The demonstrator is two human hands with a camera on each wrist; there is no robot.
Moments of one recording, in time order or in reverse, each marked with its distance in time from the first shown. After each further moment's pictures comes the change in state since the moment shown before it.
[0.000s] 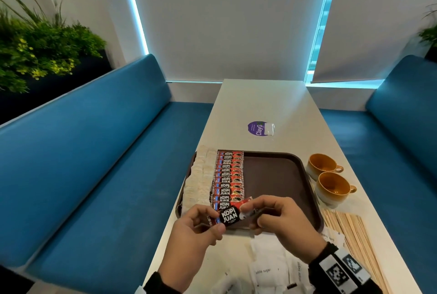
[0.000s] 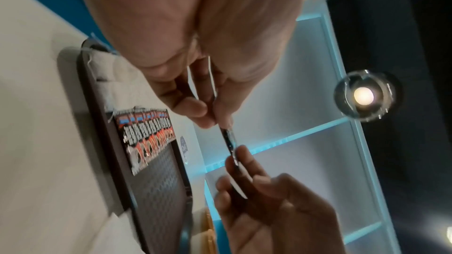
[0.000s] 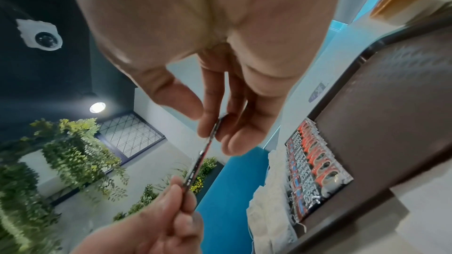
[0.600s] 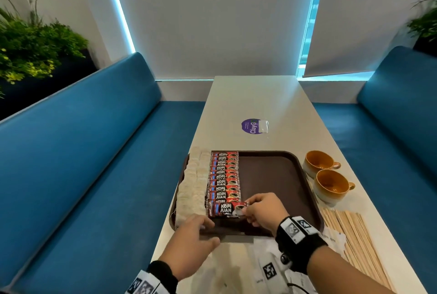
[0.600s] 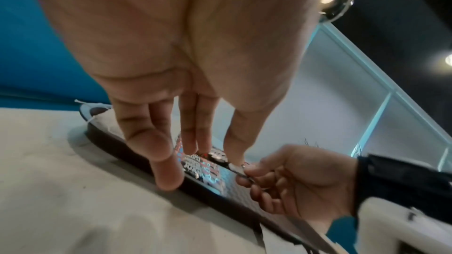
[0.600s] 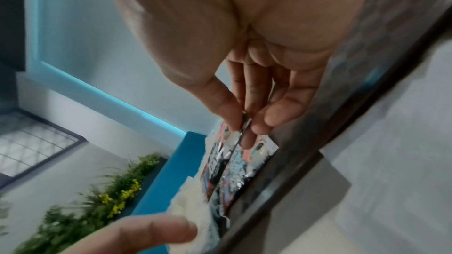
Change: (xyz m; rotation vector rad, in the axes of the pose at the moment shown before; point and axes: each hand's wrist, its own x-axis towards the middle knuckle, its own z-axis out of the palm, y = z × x) left_hand 0.051 -0.026 -0.018 0.921 -0.217 -0.015; right_hand 0.087 0.058 0.000 -0.131 0.251 0.449
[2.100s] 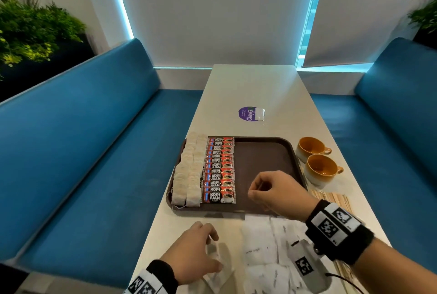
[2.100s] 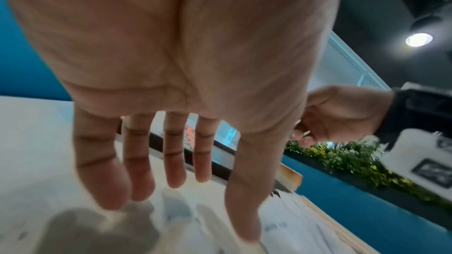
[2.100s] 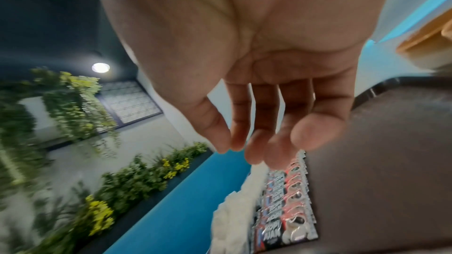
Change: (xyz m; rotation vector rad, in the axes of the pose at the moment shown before) left_hand -0.042 0.007 0.023 0.204 -0.311 -0.045; right_hand -0.082 -0.032 -0.054 -0.491 -0.085 -0.318
